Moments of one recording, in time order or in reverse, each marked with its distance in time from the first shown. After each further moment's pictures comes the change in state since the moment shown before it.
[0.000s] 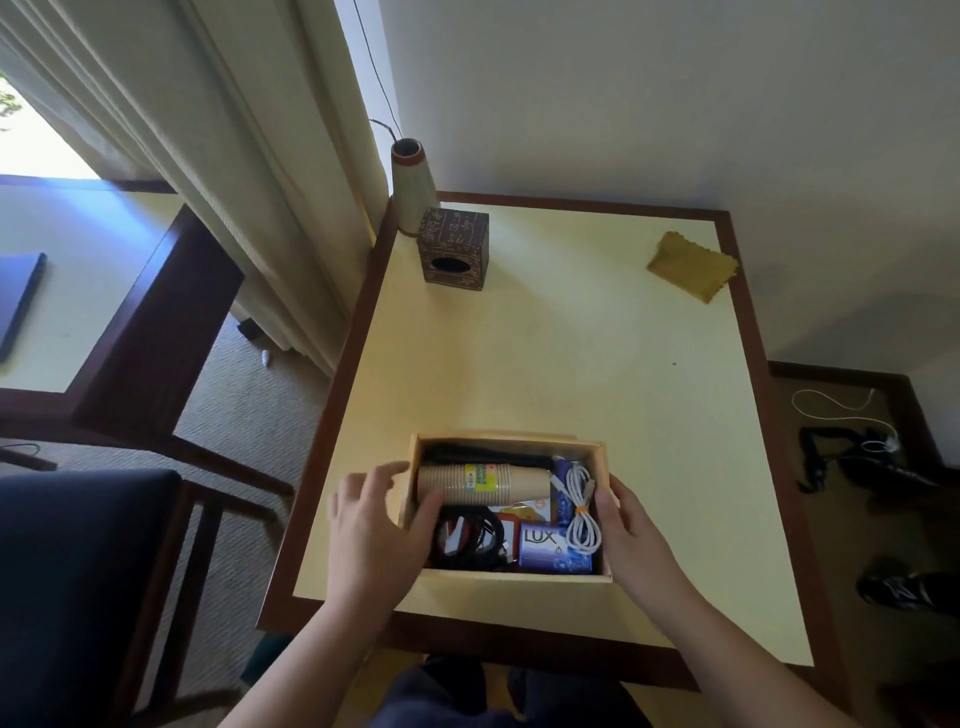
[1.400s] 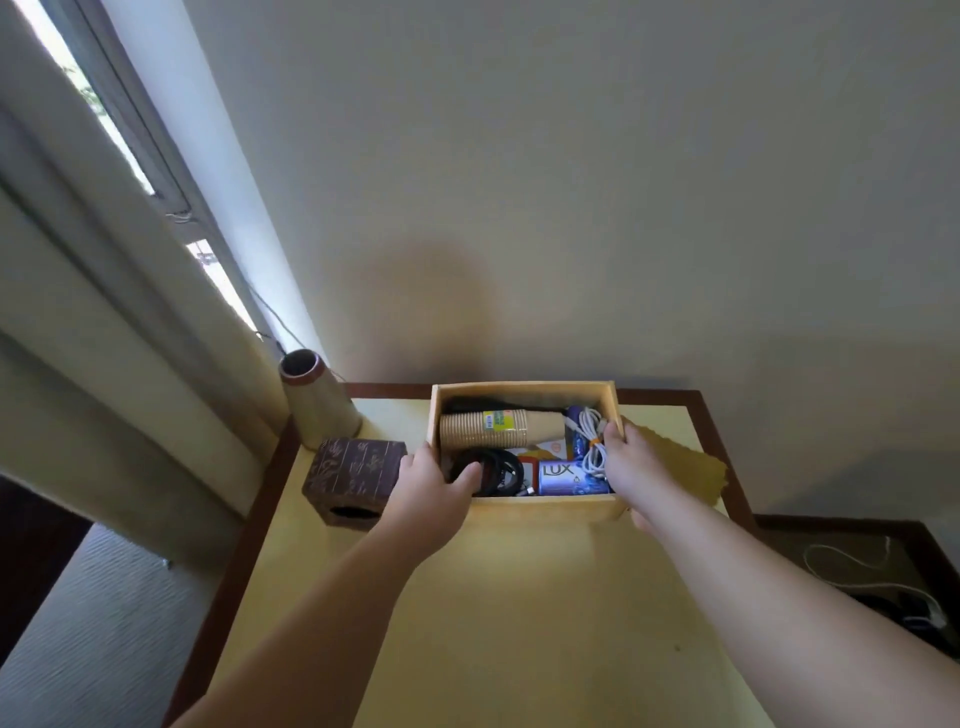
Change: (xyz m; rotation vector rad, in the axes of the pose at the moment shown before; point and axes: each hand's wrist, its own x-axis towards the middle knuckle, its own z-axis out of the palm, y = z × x) left_hand 0.365 0.239 0.117 -0.138 -0.280 0.007; right_hand 0.350 -0.254 -0.150 0.119 0.281 -0.029
